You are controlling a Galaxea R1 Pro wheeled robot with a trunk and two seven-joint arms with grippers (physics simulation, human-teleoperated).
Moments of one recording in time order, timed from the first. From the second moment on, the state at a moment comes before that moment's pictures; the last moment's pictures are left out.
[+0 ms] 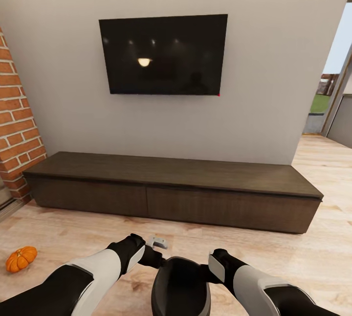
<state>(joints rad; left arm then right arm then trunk) -0.88 -0.17 -0.27 -0.01 0.03 0.43 -0.21 -0.79 0.17 0.00 -0.02 -0.17 0.45 -0.22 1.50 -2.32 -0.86</state>
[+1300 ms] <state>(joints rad) -0.88 -0.17 -0.26 -0.01 0.04 0.43 -0.18 -0.79 0.17 0.00 -0.02 -0.17 0.45 -0.26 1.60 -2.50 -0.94</state>
